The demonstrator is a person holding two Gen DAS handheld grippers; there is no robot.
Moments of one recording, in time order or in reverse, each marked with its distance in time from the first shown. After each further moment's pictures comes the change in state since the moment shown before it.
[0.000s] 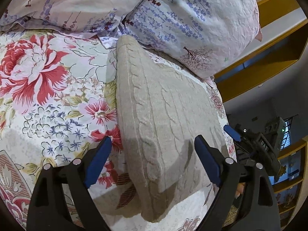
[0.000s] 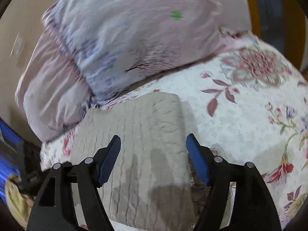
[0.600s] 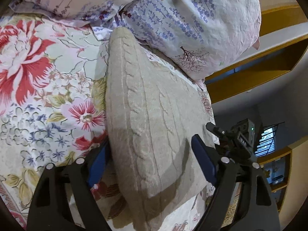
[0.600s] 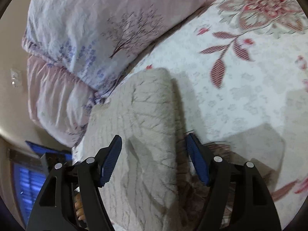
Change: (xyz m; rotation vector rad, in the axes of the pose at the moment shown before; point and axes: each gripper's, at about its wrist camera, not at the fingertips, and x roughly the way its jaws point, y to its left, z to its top) left arm 0.018 0.010 0.009 -0.074 0.033 -0.123; right arm 0.052 -0.049 0.002 0.210 0.222 0.252
